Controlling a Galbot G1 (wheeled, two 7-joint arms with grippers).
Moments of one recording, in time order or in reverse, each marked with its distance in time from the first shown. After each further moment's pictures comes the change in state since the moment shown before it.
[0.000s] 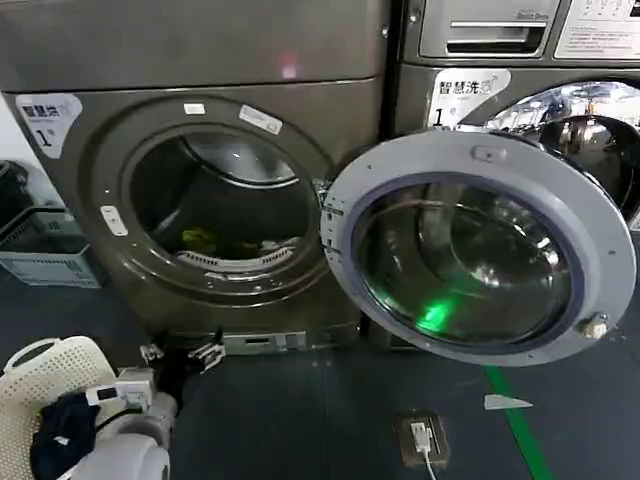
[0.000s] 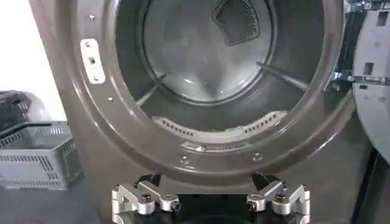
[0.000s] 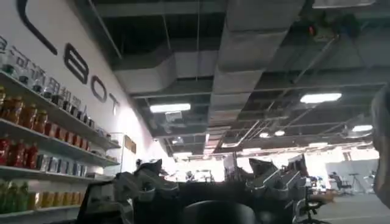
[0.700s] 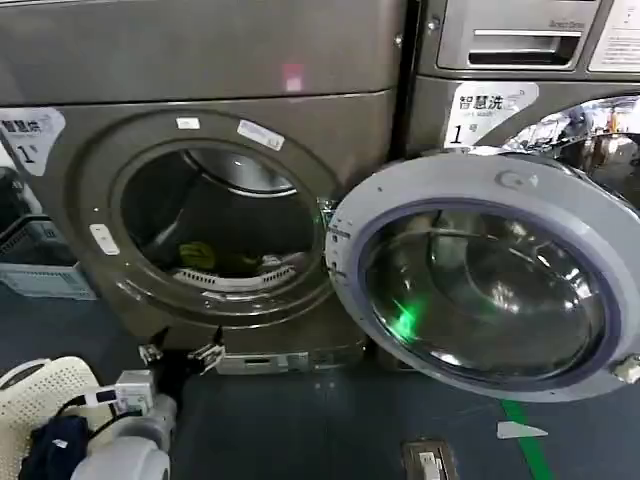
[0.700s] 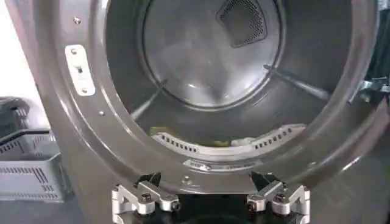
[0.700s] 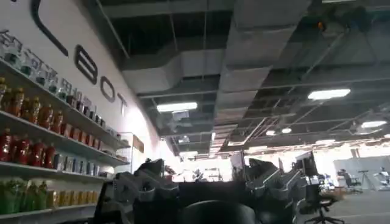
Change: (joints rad) left arm -0.003 0.008 0.000 0.004 -0.009 0.000 -0.003; right arm 0.013 0.008 -0.017 0.005 -0.003 -0.002 -0.001
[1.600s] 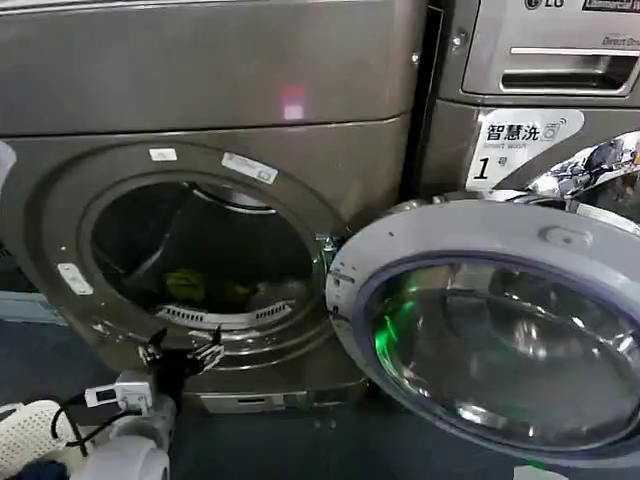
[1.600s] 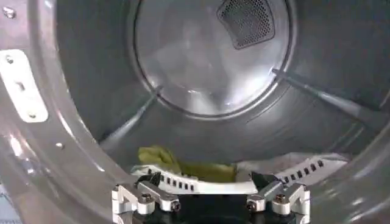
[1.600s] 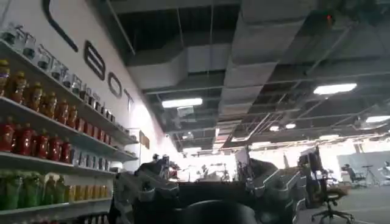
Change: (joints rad) left arm -0.010 0.007 0.008 0.013 0.000 0.000 -0.010; right arm -0.004 0.003 -0.004 0.011 0.000 -0.005 -0.001
